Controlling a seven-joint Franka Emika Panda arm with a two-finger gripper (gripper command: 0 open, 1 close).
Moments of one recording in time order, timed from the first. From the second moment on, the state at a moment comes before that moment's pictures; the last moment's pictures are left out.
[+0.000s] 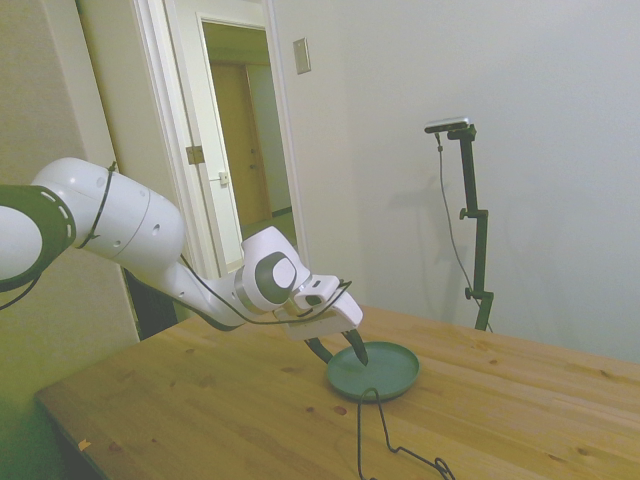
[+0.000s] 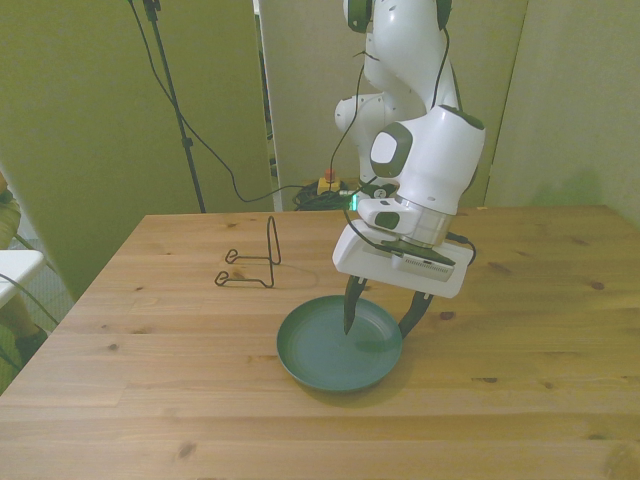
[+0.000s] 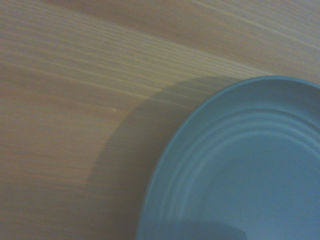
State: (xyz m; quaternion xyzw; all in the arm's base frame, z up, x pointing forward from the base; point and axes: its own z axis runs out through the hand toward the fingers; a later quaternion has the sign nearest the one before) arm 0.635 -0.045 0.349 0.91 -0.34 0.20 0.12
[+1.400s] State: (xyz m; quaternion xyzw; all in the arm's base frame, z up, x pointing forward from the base) arm 0.635 -0.062 0.350 0.90 -0.36 0.21 0.12
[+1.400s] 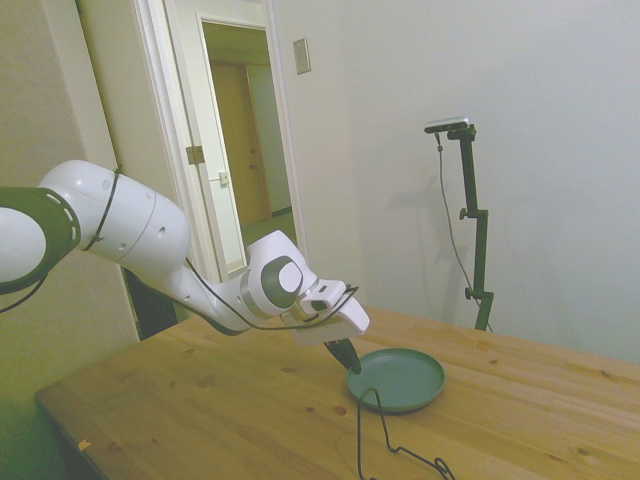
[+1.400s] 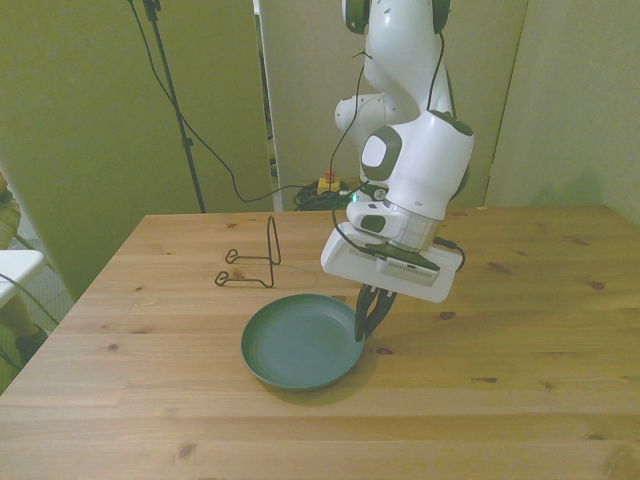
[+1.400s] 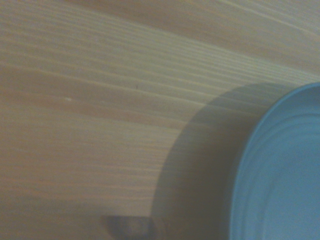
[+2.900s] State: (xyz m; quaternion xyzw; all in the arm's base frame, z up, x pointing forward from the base) arm 0.470 -0.189 0.640 0.86 -0.41 0.18 -0.23
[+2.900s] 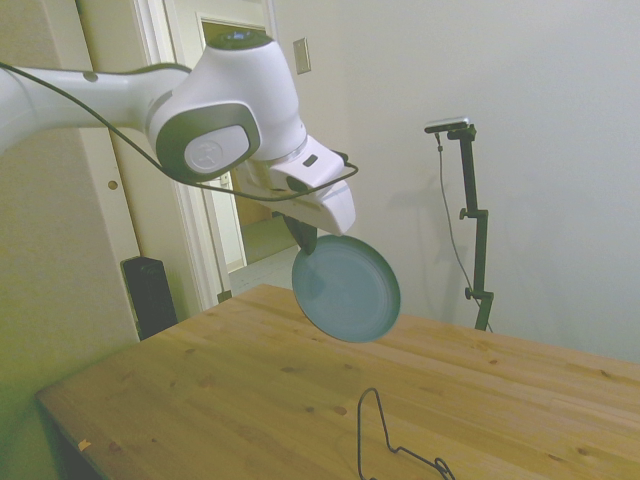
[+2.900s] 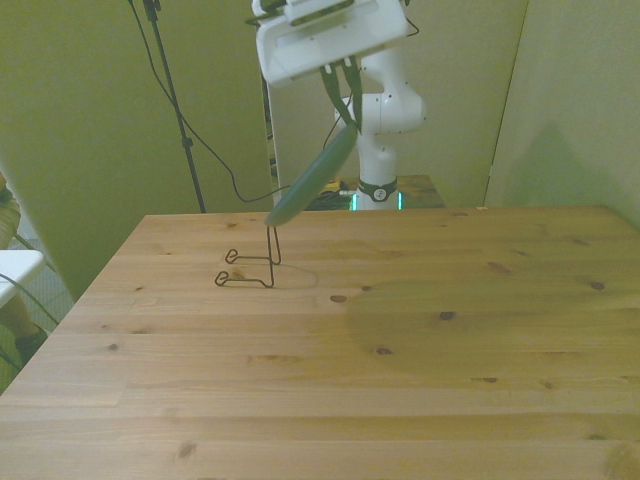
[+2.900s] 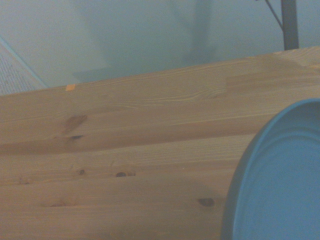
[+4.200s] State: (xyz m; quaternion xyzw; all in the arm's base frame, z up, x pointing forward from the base) arm 0.398 -0.375 0.593 0.78 -0.49 0.12 -0.37
